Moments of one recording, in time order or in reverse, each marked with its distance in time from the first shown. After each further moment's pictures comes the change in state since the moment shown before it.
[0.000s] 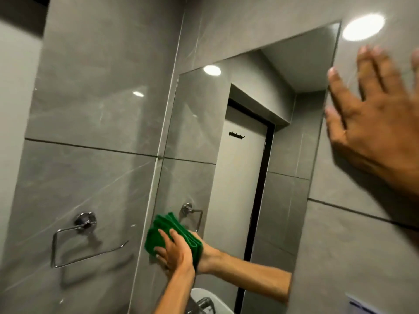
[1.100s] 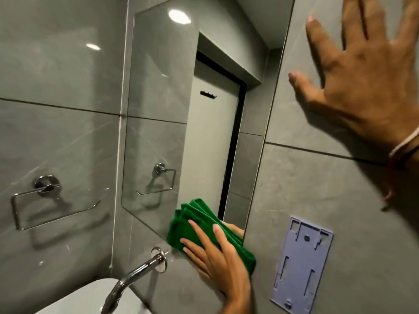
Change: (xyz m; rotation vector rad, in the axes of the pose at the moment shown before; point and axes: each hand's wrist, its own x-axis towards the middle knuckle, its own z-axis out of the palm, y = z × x) left_hand -0.226 -0.052 0.009 -0.012 -0.146 0.088; right_hand -0.033 0.024 -0.032 -0.060 -0.055 -0.003
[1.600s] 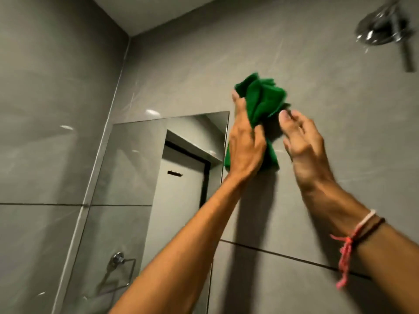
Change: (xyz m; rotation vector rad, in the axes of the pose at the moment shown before) left_hand -0.041 0.386 0.044 -0.374 -0.455 1.272; right_hand 0.041 0.026 -0.088 1.558 0.130 0.711
